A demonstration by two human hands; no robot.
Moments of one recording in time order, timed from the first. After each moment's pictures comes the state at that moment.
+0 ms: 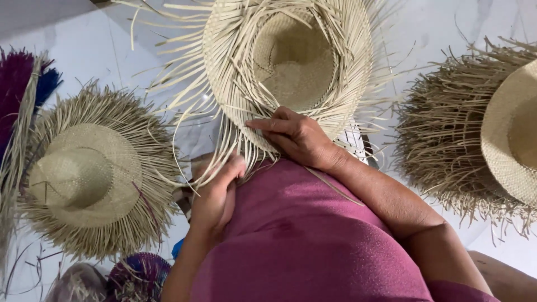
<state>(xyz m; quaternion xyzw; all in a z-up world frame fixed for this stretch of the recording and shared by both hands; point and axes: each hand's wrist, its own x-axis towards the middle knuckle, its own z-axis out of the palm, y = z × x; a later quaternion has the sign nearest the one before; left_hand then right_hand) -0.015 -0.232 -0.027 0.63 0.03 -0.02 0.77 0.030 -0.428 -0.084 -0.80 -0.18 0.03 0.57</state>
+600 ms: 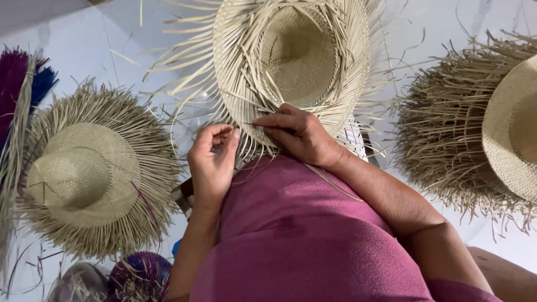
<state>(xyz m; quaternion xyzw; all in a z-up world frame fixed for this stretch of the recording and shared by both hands) 0.016 -0.221 -0.056 0.87 -0.01 0.06 0.49 0.032 -0.432 -0.099 -0.77 -0.17 -0.02 0.62</state>
